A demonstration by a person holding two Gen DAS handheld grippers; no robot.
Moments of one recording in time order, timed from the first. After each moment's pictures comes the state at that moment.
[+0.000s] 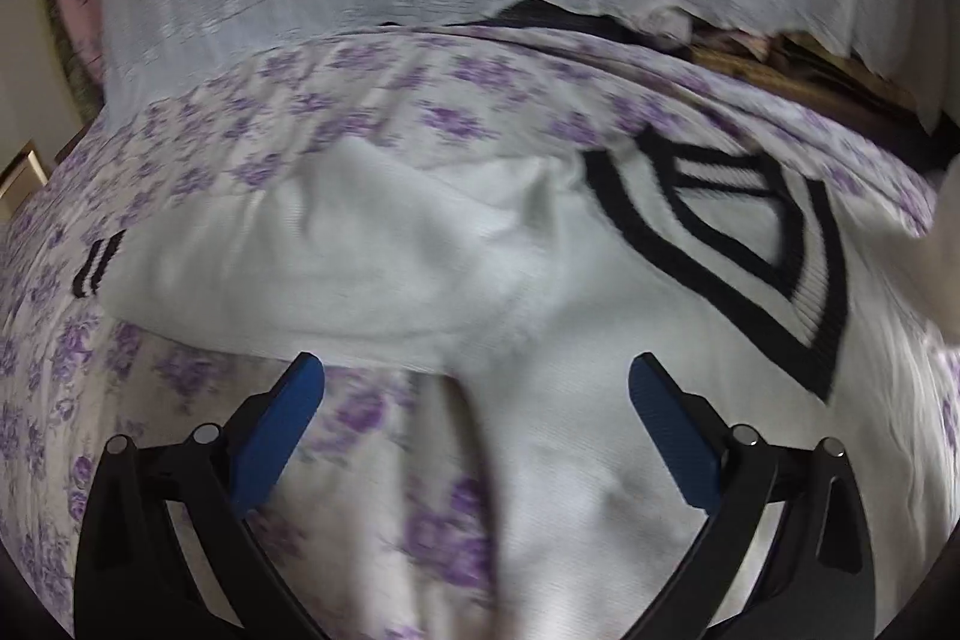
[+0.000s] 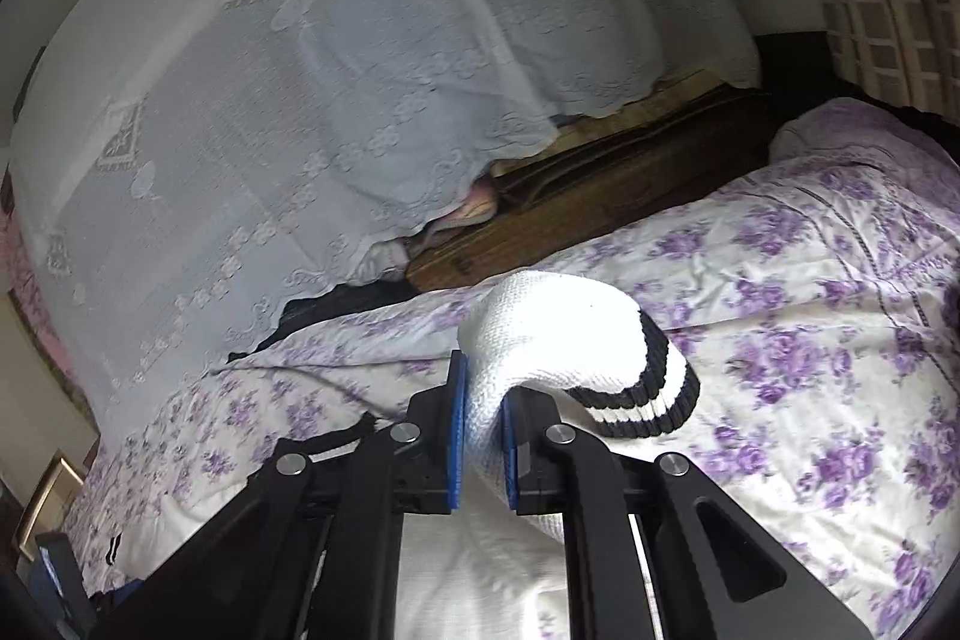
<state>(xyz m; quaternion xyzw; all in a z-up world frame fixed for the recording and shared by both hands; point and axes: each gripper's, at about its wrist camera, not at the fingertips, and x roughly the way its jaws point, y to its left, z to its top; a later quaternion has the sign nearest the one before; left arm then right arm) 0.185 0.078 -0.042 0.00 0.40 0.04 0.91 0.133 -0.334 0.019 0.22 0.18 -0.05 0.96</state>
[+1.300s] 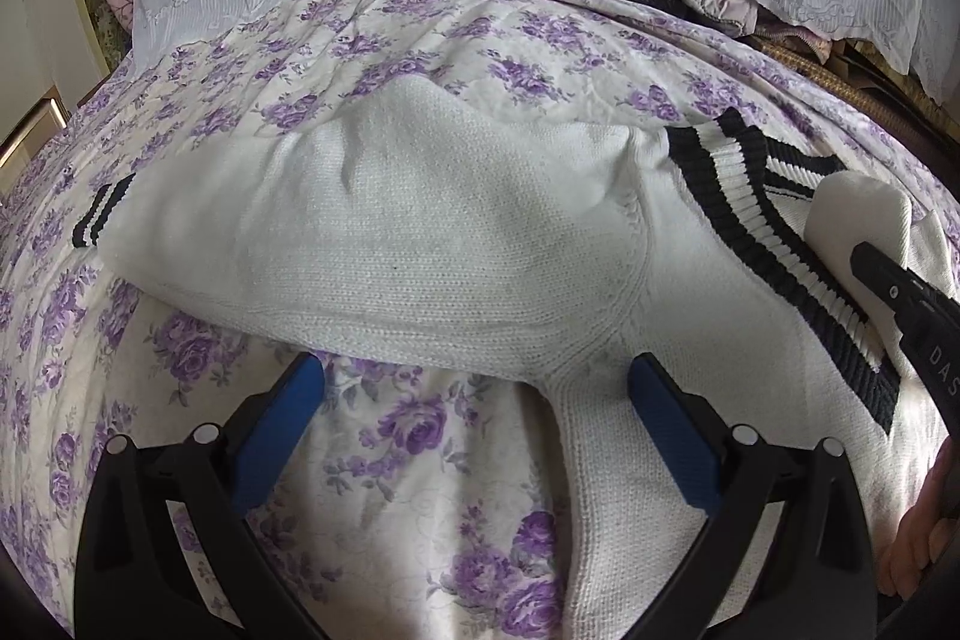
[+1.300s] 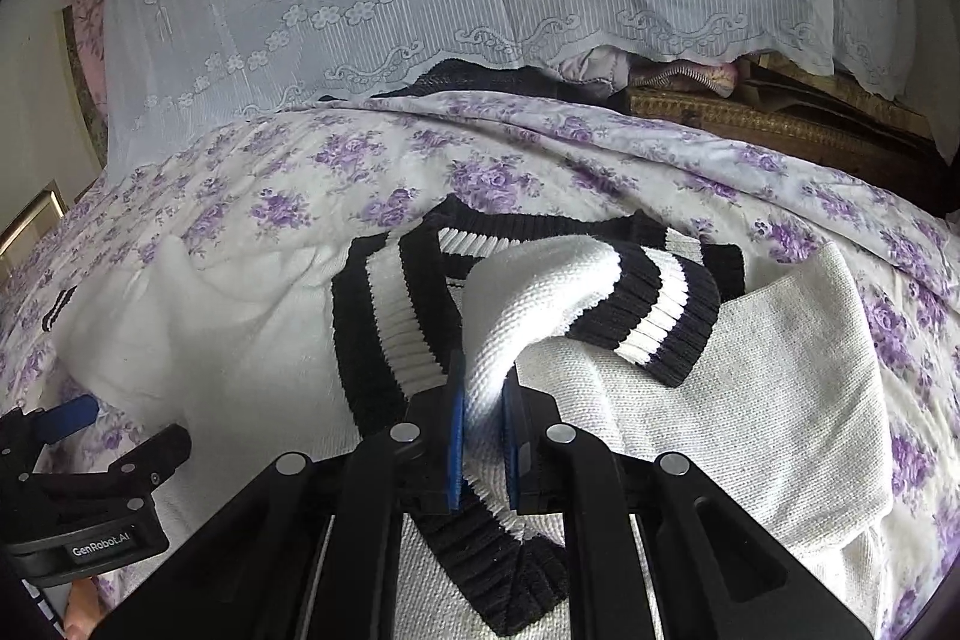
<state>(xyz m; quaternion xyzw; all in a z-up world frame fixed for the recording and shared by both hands) 0.201 0.099 -0.069 -0.02 0.44 0.08 0.90 0.208 -0.101 -0.057 0.01 0.33 0.05 0.94</state>
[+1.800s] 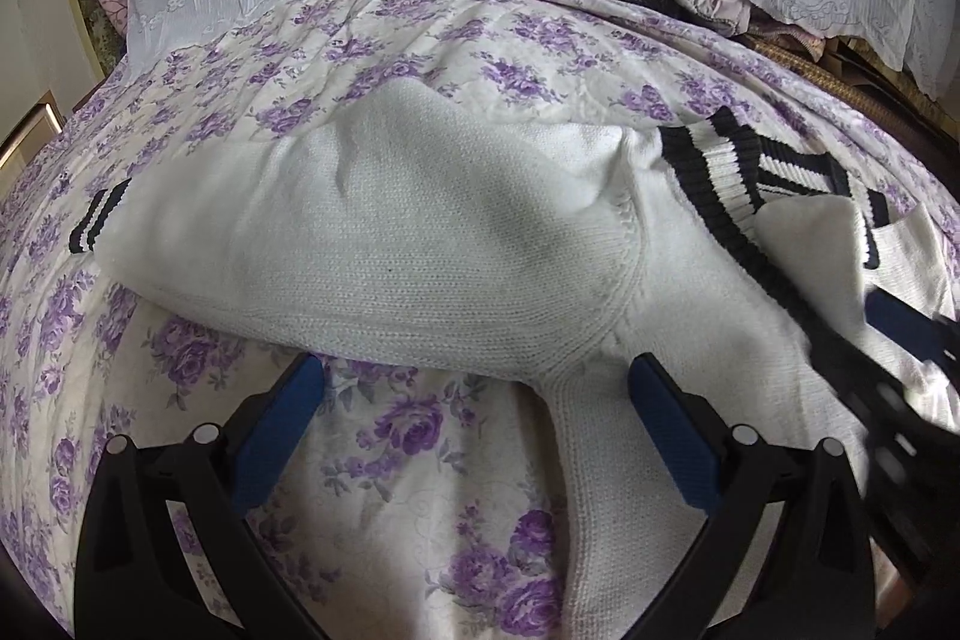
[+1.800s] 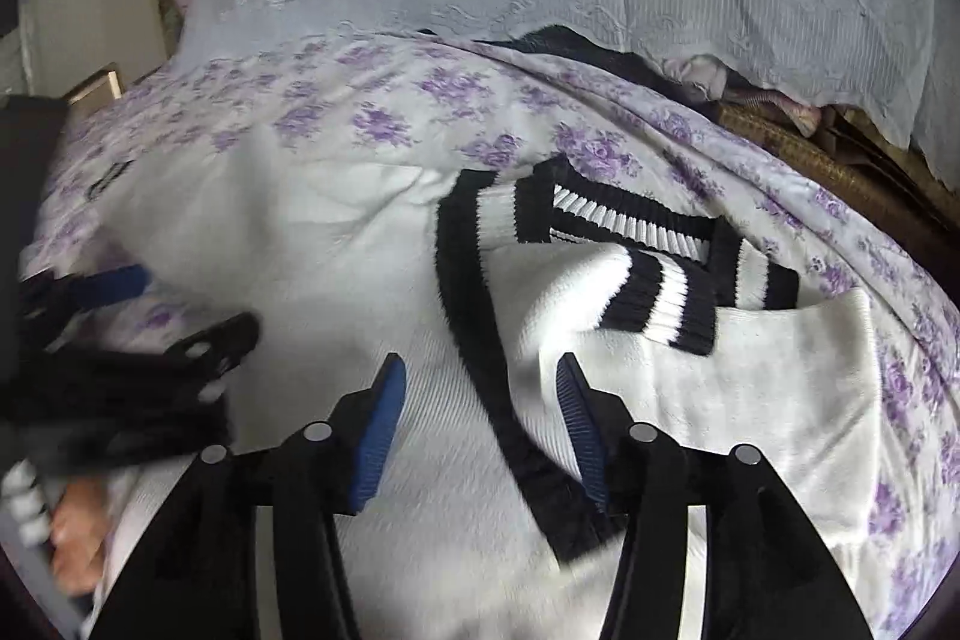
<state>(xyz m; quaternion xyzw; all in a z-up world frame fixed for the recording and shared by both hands) 0.199 0.098 -0.066 -0.02 0.43 0.07 0.90 0.179 -0.073 -0.047 -0.10 0.38 0.14 0.91</state>
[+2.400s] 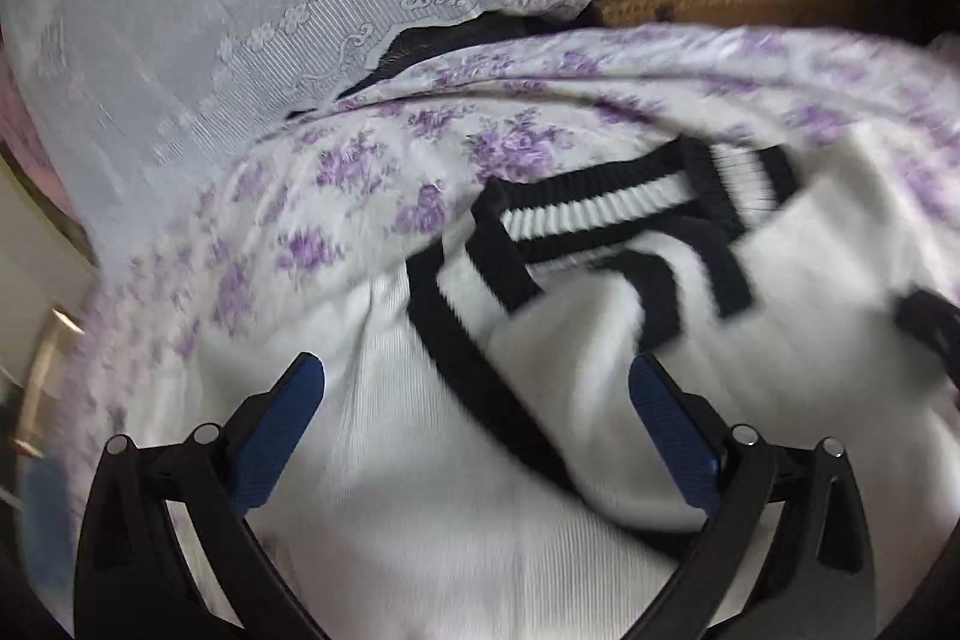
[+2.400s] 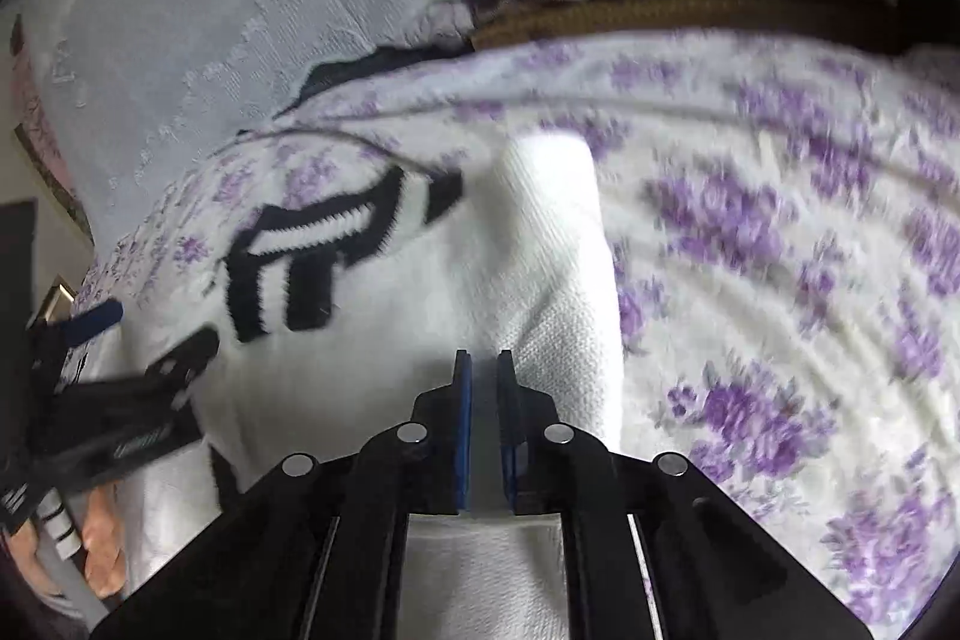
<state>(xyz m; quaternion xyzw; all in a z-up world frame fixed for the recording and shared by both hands) 0.262 -0.081 -0.049 0.20 0.40 0.06 0.89 0.206 -0.270 -0.071 0.15 0.41 0.04 0.90</state>
